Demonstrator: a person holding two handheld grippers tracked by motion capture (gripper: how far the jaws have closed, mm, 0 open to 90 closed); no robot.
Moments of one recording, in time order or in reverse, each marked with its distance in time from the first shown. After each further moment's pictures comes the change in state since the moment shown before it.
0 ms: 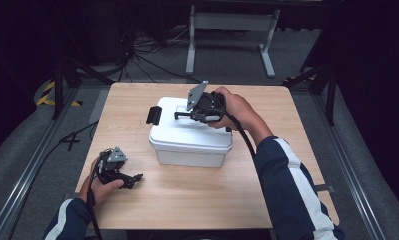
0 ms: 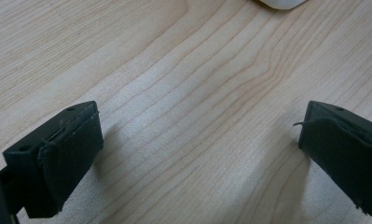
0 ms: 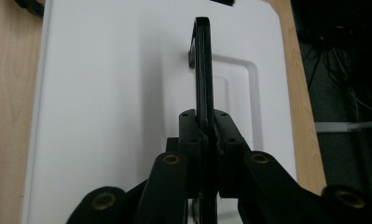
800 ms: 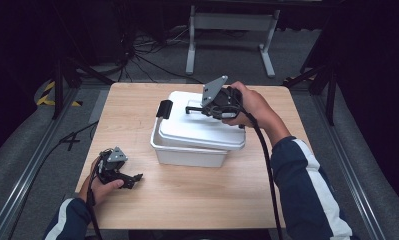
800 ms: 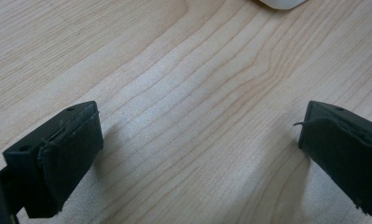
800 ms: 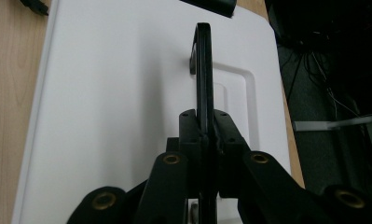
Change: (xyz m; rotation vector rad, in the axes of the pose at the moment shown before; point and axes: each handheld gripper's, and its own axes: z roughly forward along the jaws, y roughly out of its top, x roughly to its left) left arm 0.000 0.000 0.000 0.001 -0.006 -0.007; right arm -0.001 -0.018 -0.042 -0.023 -0.052 0.003
